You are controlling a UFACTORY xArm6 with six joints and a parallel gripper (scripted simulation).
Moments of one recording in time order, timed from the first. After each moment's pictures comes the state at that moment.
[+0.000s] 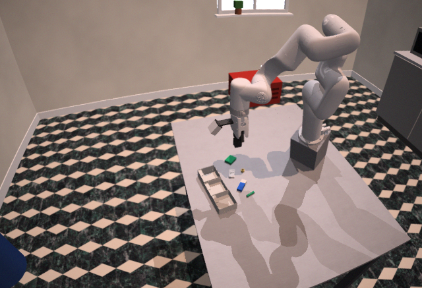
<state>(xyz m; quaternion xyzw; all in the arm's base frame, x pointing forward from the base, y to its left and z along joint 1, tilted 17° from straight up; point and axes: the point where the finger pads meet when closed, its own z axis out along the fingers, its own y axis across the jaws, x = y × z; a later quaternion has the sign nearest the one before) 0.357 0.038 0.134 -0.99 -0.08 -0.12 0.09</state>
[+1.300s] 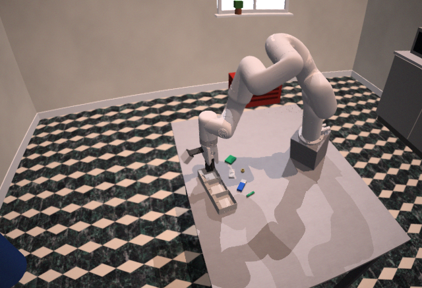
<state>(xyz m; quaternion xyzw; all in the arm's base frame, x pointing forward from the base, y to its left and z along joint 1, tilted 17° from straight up) 0.507 0.056 0.027 -0.98 -0.13 -0.13 0.08</state>
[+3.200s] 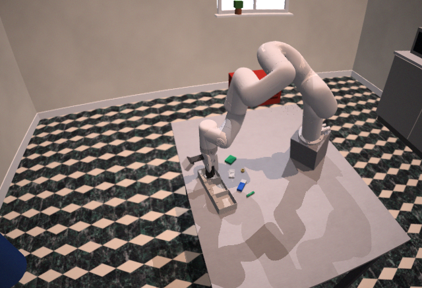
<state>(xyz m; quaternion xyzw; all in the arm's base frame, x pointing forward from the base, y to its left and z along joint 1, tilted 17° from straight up) 0.517 0.064 -0.015 -0.98 -0.13 -0.13 0.08</state>
